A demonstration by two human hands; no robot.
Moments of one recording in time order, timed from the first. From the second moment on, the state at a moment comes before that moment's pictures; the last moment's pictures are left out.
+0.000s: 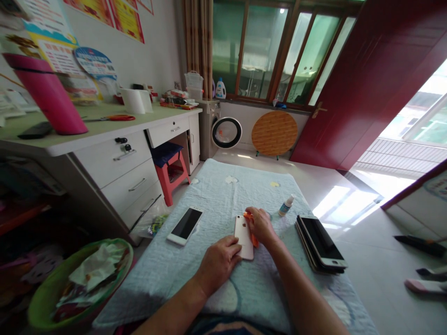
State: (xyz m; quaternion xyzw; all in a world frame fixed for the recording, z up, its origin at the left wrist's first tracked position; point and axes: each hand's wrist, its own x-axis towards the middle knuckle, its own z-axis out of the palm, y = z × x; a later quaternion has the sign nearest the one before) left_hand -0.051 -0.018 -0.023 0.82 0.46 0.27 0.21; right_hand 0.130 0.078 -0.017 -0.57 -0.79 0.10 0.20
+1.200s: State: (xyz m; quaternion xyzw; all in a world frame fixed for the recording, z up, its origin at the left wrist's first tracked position) left_hand -0.050 -0.020 -0.021 0.81 0.46 0.27 0.22; right_hand 0.116 0.085 -0.019 -0.58 -0.76 0.03 0.29
